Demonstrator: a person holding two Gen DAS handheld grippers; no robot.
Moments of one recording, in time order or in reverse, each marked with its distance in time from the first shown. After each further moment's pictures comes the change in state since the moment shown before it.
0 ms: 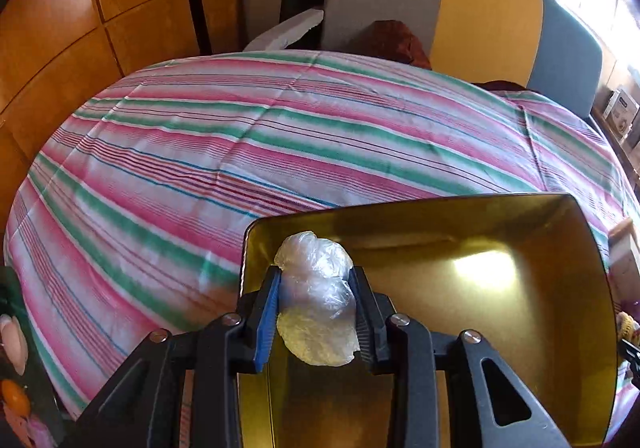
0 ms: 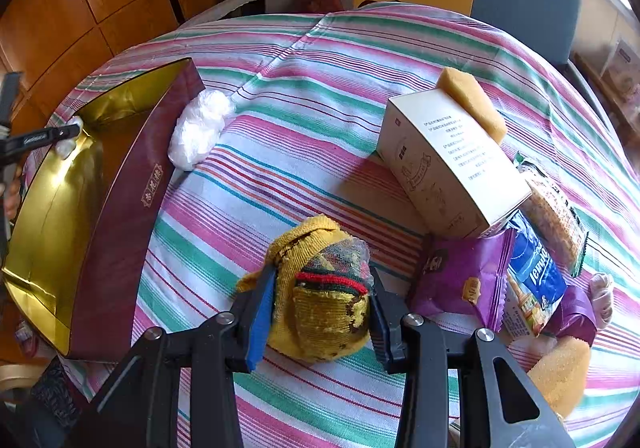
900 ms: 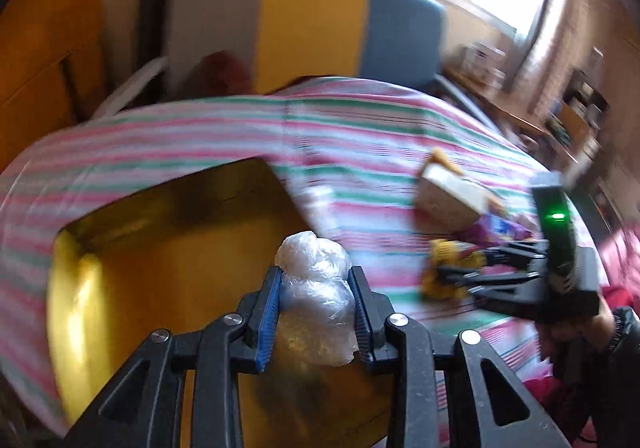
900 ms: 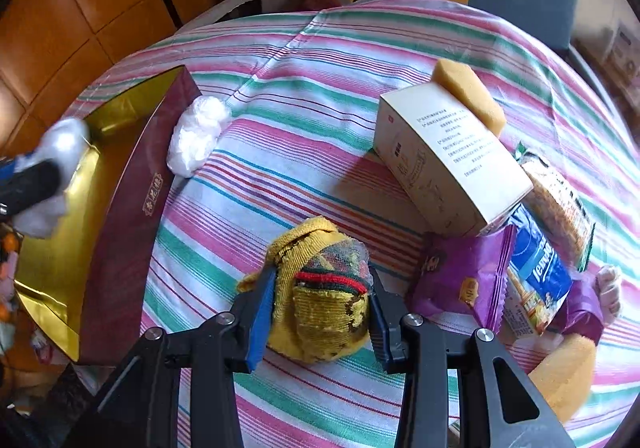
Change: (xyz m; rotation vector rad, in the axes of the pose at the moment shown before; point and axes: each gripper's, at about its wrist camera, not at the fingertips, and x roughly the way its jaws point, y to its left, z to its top) left arm -0.135 -0.154 -0.068 0.193 -0.081 -0.315; right arm -0.002 -0.007 0.000 0.025 0.012 0.031
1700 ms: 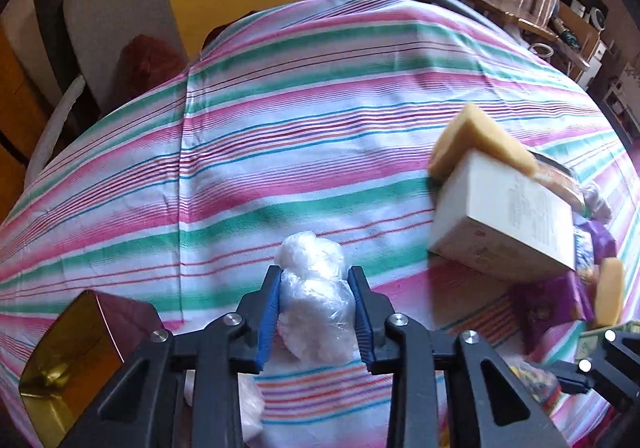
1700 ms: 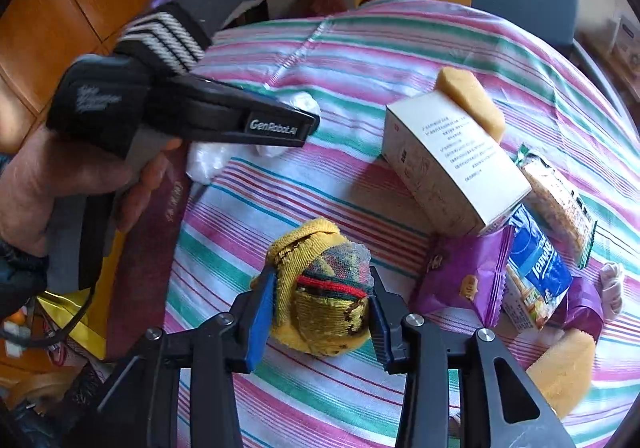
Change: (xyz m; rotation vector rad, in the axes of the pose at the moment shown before) left arm 0.182 -0.110 0.081 0.293 0.236 0.033; right arm -0.002 -0.001 0.006 0.029 0.015 0.045
